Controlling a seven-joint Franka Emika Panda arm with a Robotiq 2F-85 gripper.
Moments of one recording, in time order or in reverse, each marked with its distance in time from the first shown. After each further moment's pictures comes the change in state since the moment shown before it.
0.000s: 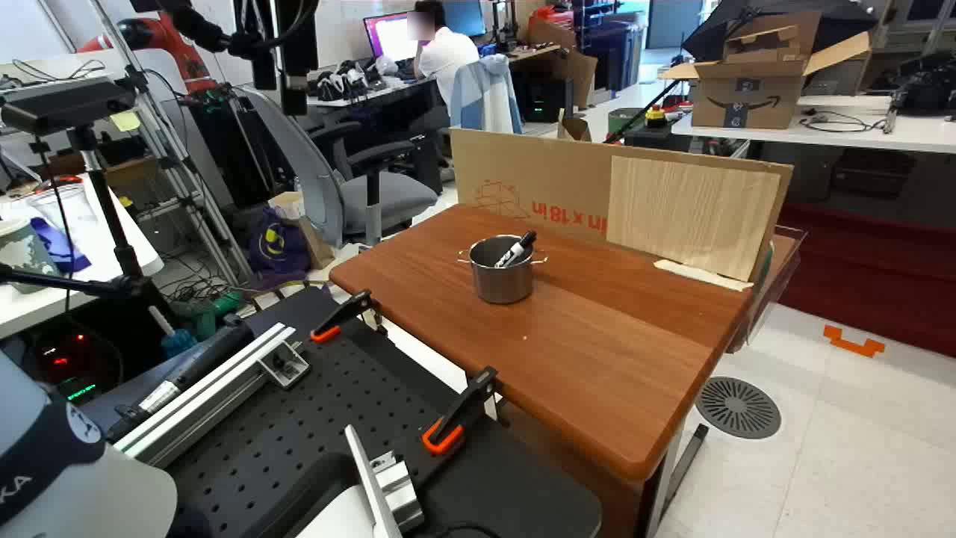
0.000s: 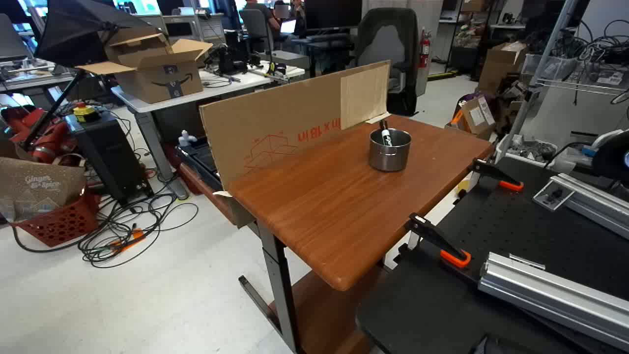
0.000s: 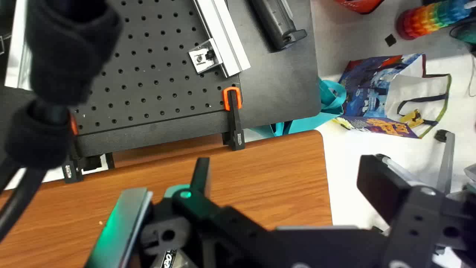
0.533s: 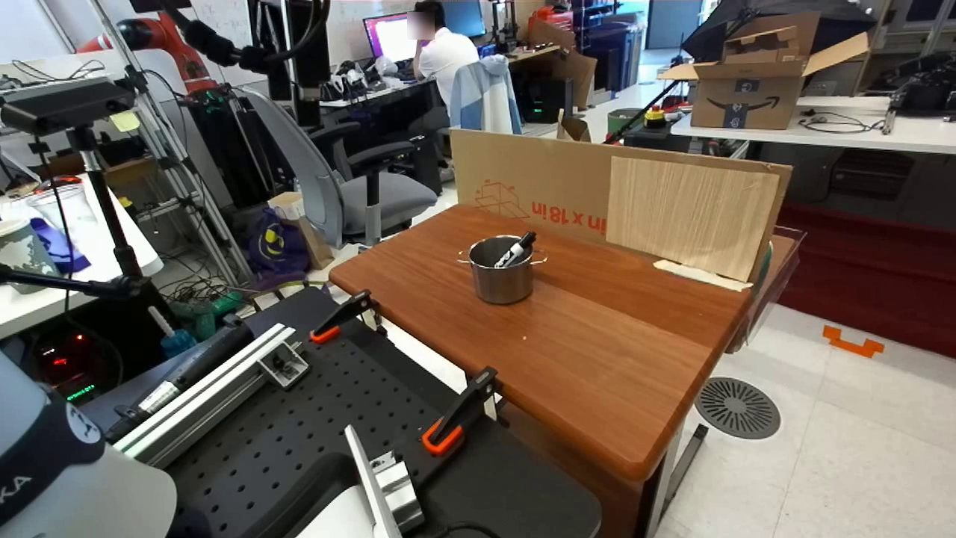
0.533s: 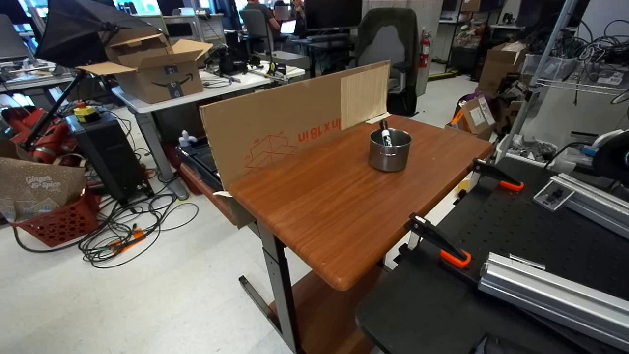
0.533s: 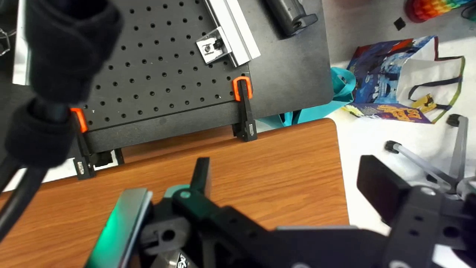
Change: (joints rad) arm -0.043 0.001 0.016 -0.026 -0.009 0.048 0.007
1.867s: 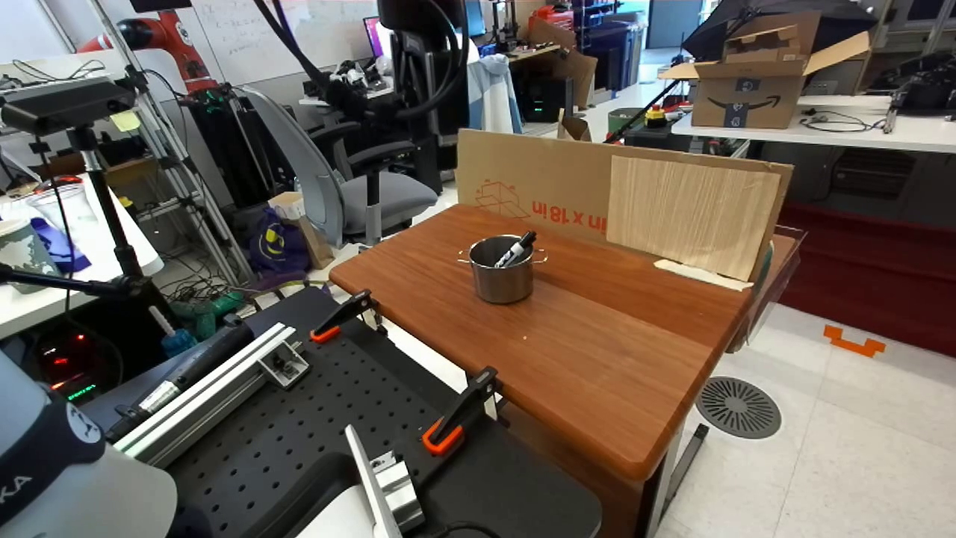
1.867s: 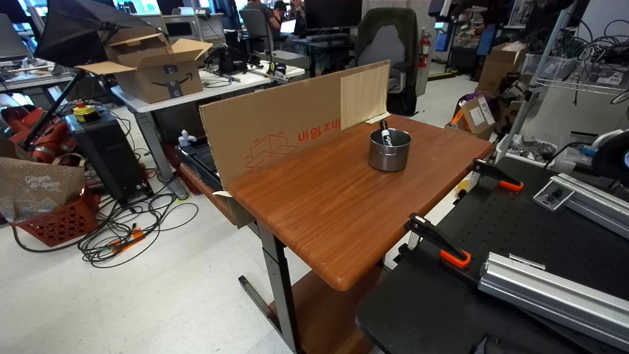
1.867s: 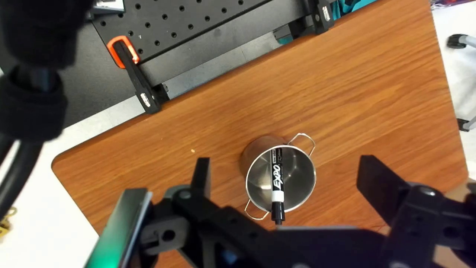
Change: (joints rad) arm -0.178 0.255 -0.038 0.058 -0.087 0.302 0.042
